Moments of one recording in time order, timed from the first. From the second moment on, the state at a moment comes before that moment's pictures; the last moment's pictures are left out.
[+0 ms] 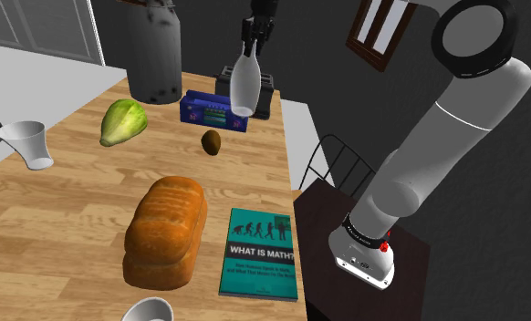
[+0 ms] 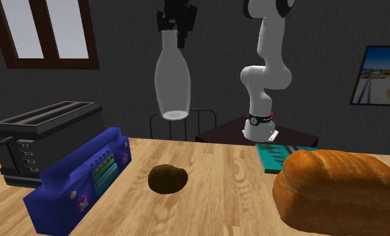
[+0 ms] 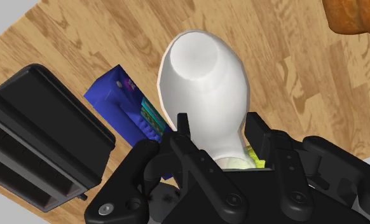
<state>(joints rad) 0.02 -0.08 -0.06 -1.67 0.01 1.71 -0.13</state>
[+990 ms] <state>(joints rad) 0.02 0.00 -0.06 -1.37 0.02 1.48 -0.13</state>
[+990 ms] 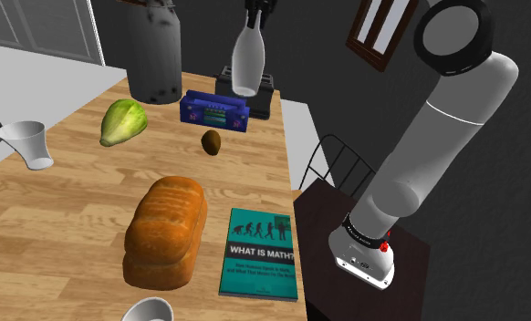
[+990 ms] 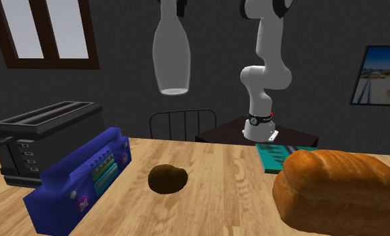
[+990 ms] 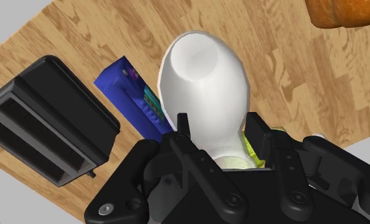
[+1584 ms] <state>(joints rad) 0.03 0.04 -0.05 -1.21 0.02 1.37 -0.10</state>
